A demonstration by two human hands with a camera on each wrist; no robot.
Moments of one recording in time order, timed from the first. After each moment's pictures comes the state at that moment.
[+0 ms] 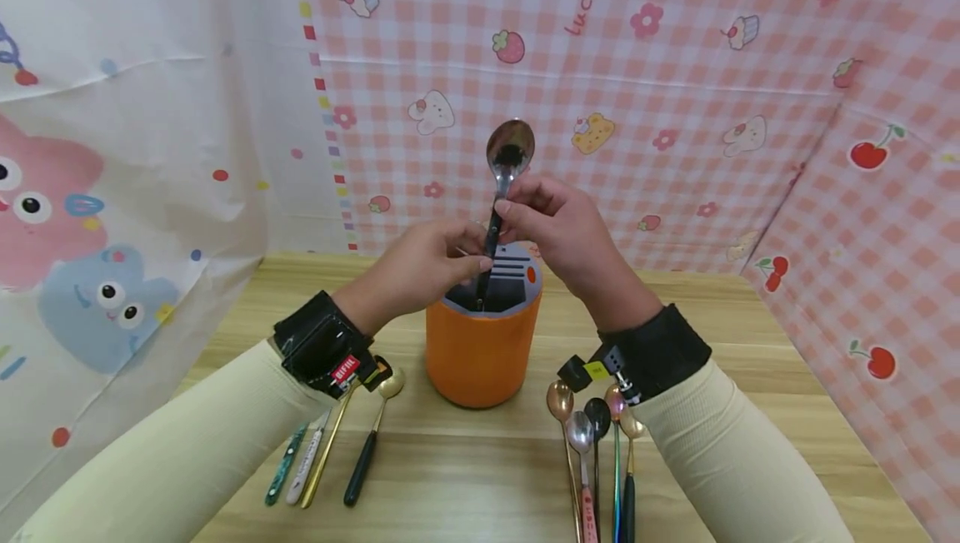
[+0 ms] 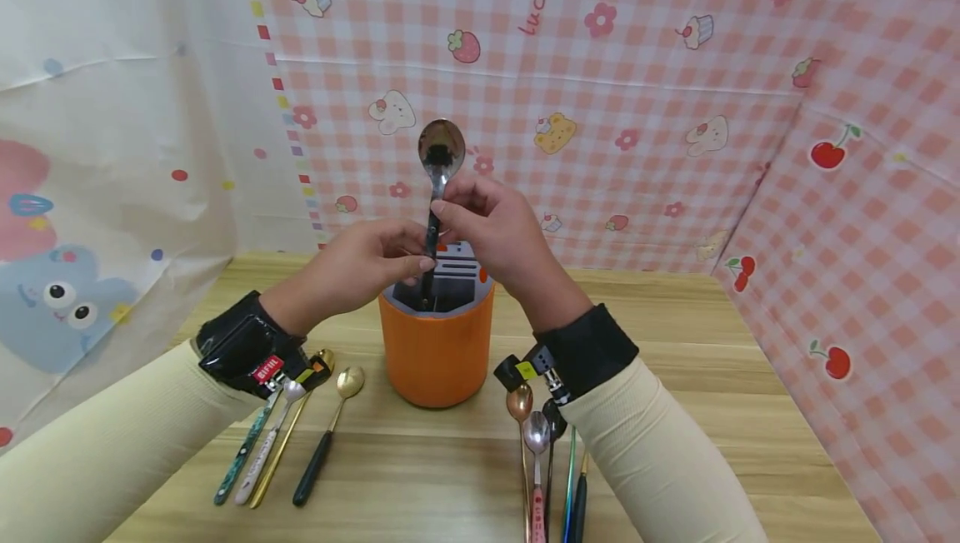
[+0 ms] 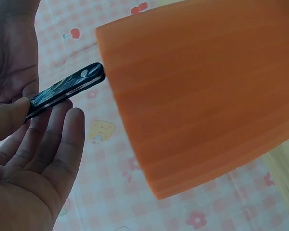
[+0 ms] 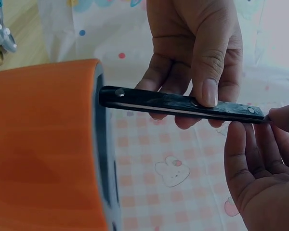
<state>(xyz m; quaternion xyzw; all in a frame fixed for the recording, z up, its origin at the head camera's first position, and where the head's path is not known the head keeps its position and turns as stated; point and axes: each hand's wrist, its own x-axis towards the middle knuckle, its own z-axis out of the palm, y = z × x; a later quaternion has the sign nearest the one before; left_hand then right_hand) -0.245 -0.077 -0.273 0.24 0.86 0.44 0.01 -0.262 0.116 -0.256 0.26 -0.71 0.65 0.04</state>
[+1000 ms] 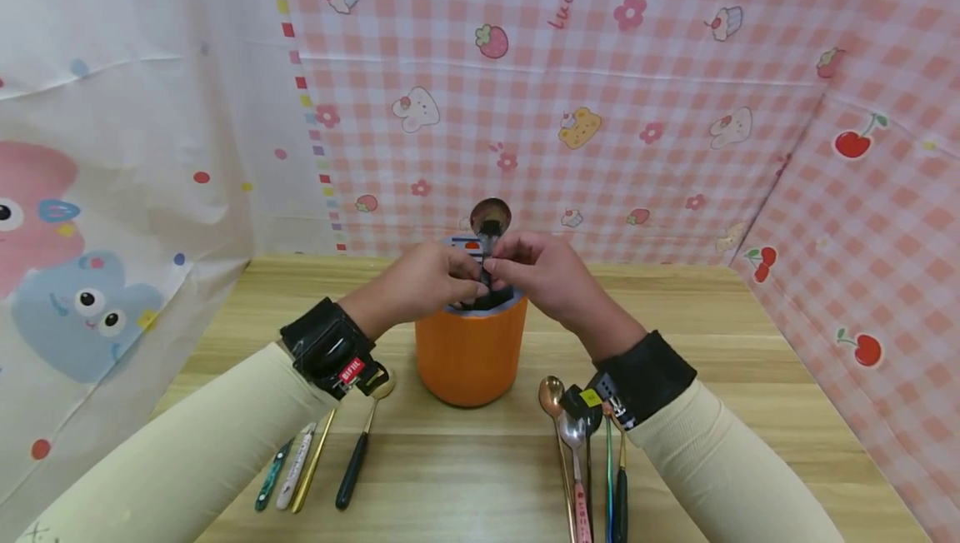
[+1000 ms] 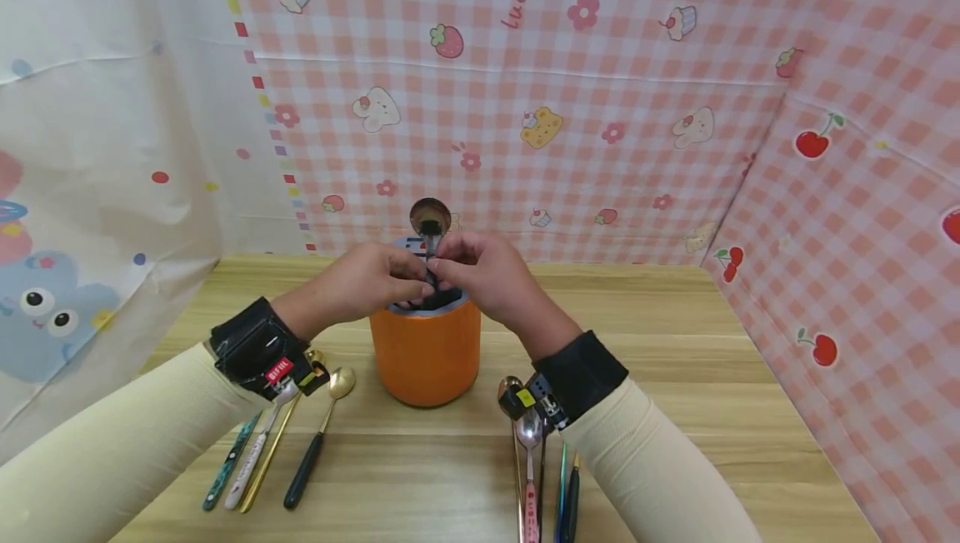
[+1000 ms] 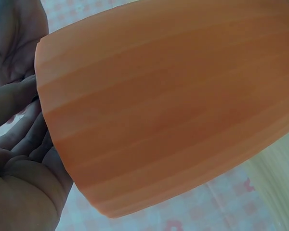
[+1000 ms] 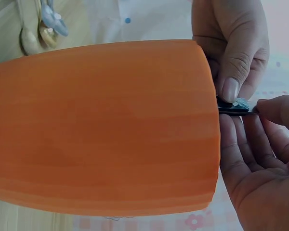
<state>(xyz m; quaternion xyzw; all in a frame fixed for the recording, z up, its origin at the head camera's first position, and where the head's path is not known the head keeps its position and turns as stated) -0.259 -0.063 -0.298 0.25 0.88 0.39 0.06 -0.262 0.135 -0.306 0.21 -0.80 0.56 -0.04</state>
